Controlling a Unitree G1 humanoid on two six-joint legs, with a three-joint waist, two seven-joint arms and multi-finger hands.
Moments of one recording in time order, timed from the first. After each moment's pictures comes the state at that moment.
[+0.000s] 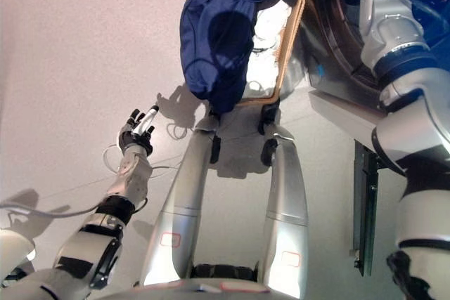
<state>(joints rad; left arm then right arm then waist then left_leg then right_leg) -0.48 0.31 -0.12 0.80 -0.83 -0.24 0.36 -1.54 -0.76 1.02 1.23 -0.69 0.14 -0.52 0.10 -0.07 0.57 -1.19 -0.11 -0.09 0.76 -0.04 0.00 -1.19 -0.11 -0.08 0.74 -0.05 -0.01</state>
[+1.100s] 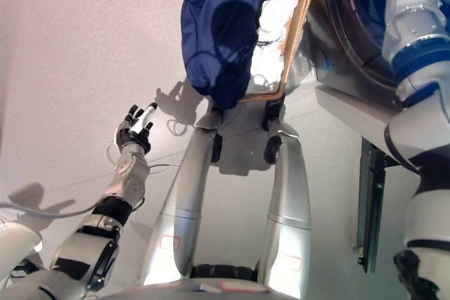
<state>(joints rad) -0.47 0.32 -0.11 0.77 -0.83 -0.25 0.36 -1.58 -0.84 0.98 0.99 -0.69 0.26 -0.49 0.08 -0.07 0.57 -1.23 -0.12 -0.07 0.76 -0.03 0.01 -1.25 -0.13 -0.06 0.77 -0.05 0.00</state>
